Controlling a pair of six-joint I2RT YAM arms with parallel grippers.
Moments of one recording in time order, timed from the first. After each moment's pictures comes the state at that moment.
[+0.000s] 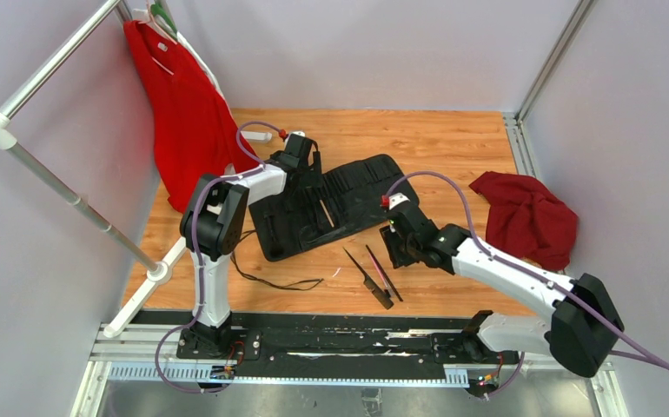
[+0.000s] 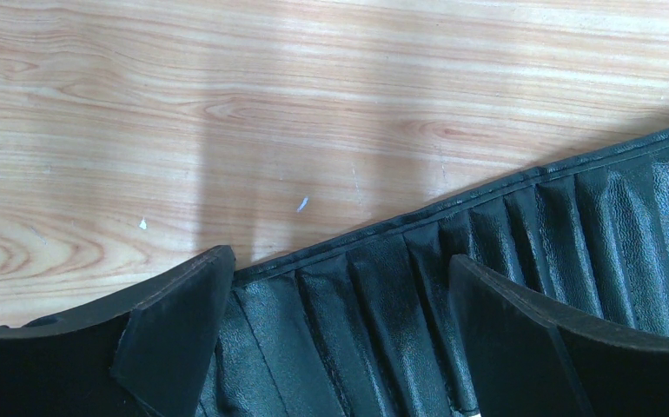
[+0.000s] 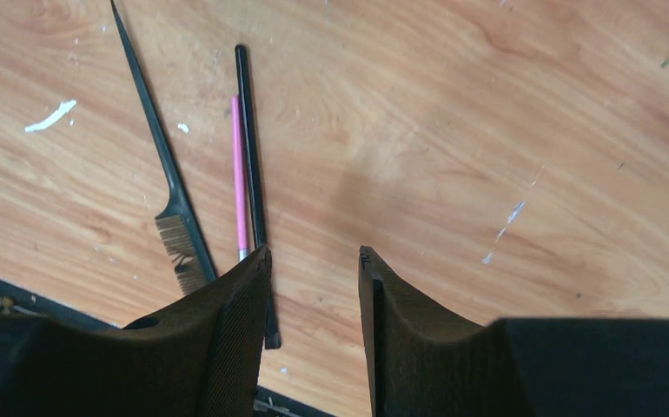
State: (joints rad) left arm -0.40 2.05 1.36 -0.16 -0.26 -0.39; right arm 0.78 1.22 0.79 -0.55 0.19 0.25
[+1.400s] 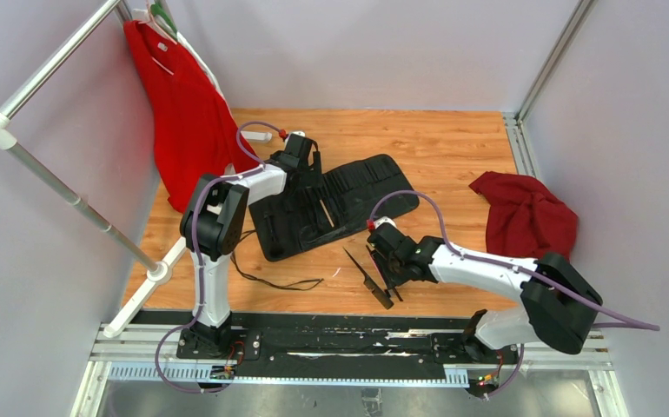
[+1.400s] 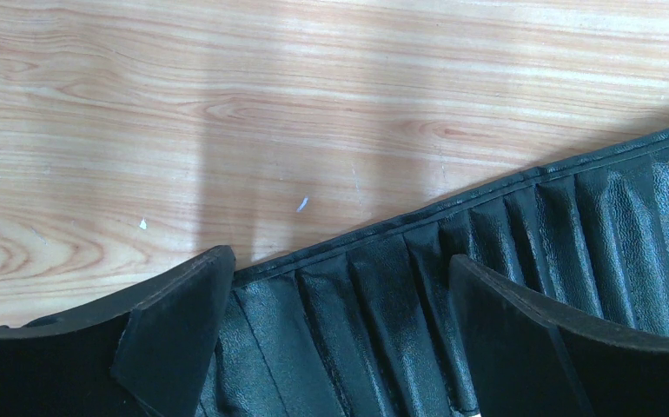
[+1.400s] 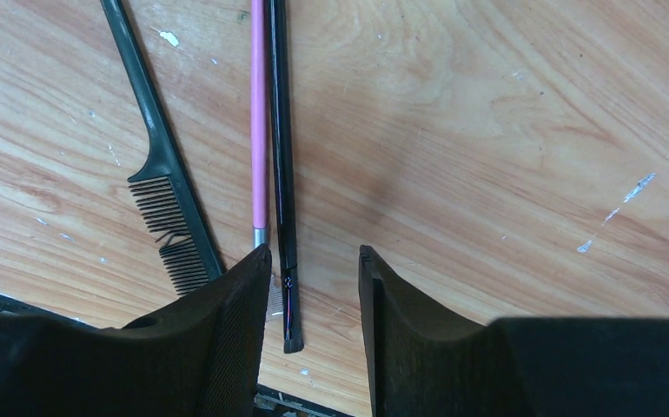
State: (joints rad) left arm -0.40 2.05 1.36 -0.16 -0.26 -0.39; right arm 0.91 1.34 0.69 -0.51 0.21 0.34
